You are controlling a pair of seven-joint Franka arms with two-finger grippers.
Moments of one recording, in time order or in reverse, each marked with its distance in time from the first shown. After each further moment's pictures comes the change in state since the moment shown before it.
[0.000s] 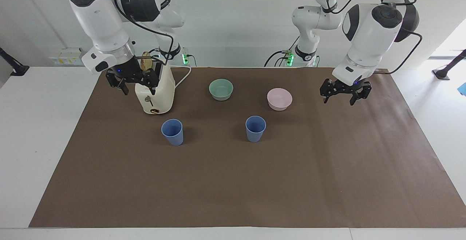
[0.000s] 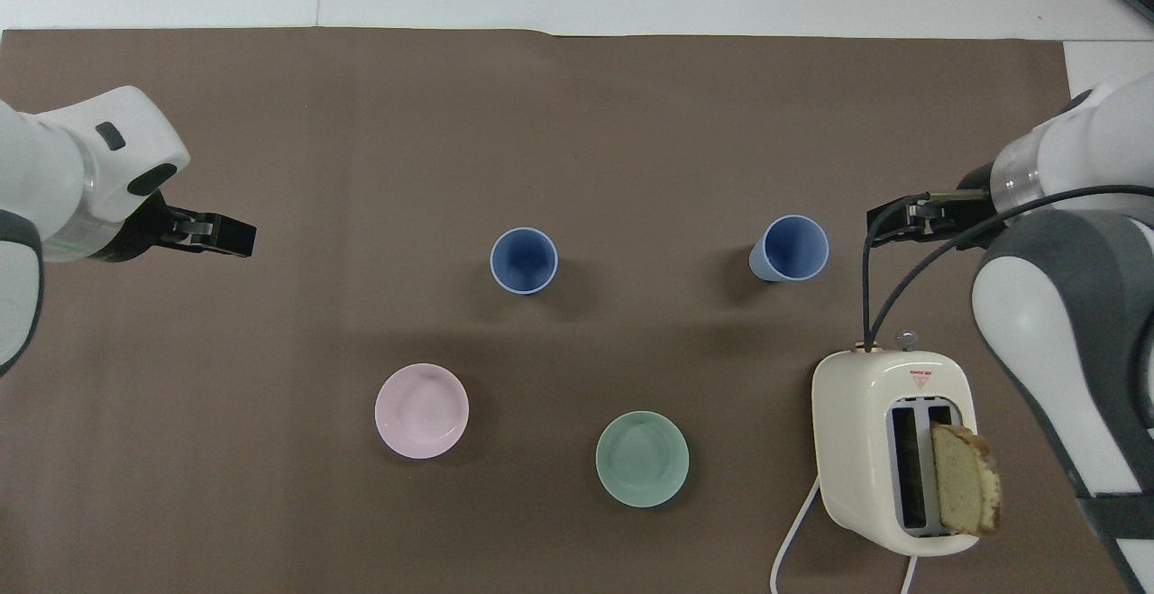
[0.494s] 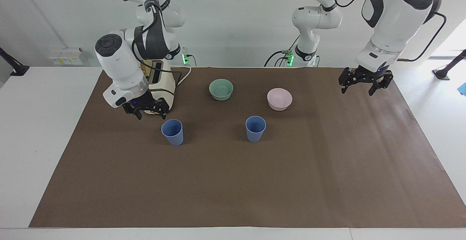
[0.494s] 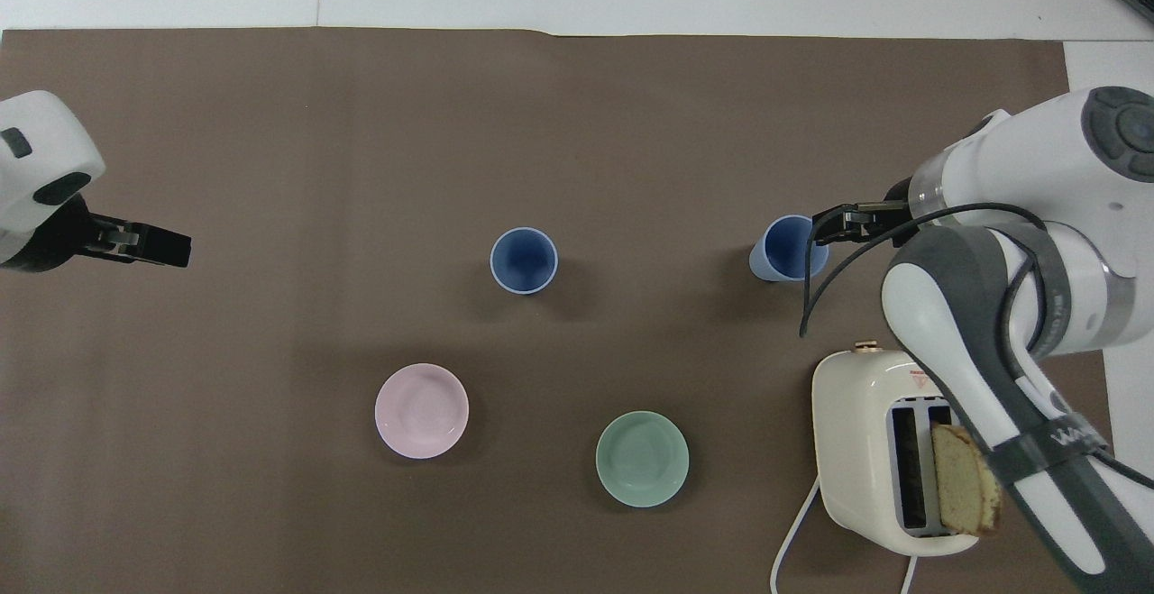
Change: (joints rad) left arm 0.075 -0.034 0.003 0.004 -0.003 -0.046 0.094; right arm 0.032 0.084 0.001 -0.106 0.000 0.223 0.001
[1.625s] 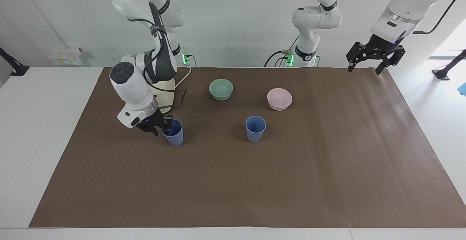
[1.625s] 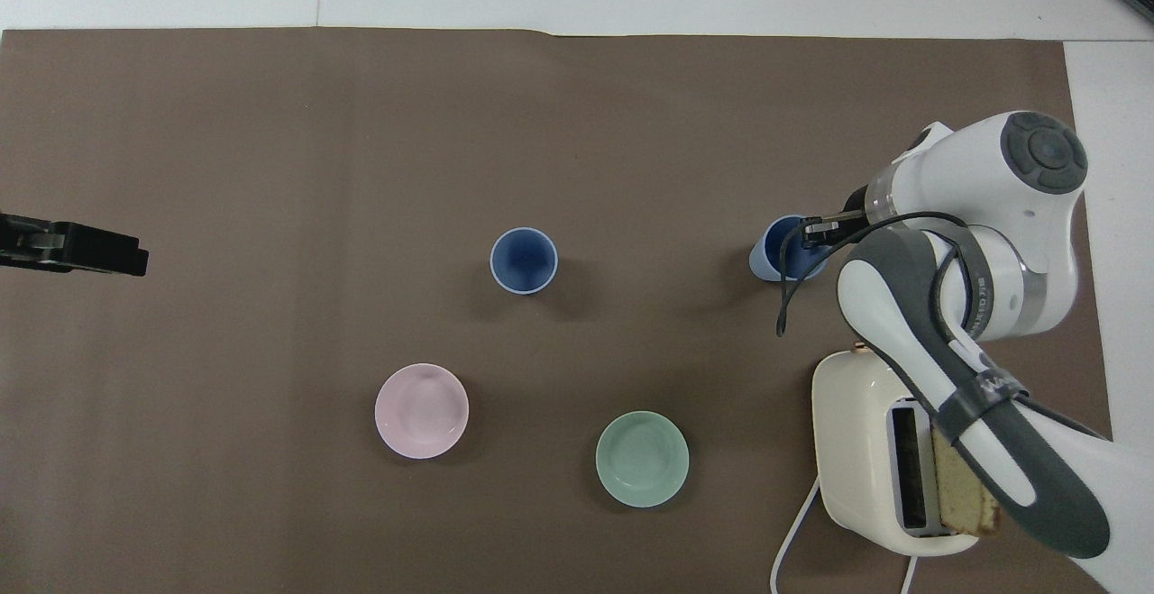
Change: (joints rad) left arm 0.005 -0.029 -0.007 0.160 -0.068 -0.192 -0.056; right arm 0.004 0.096 -0.002 -0.042 0.000 0.144 -0.111
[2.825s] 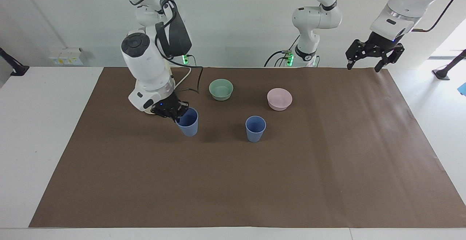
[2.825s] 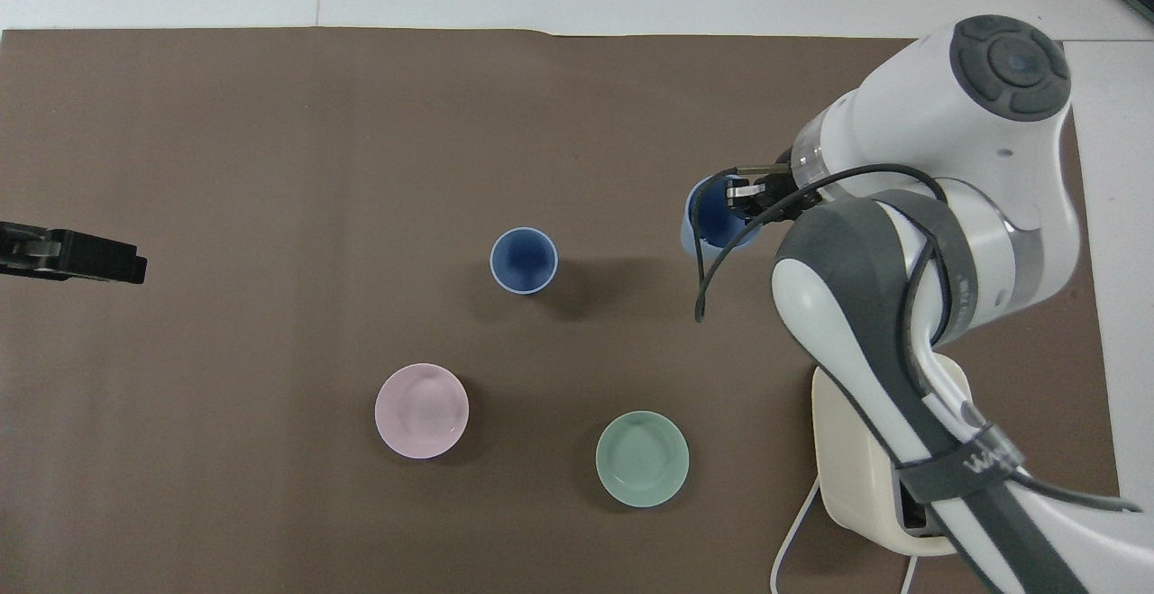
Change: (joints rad) left arm 0.000 -0.008 -0.001 0.000 -0.003 -0.018 0.000; right arm 0.177 -0.006 0.055 0.325 0.004 -0.312 0.377
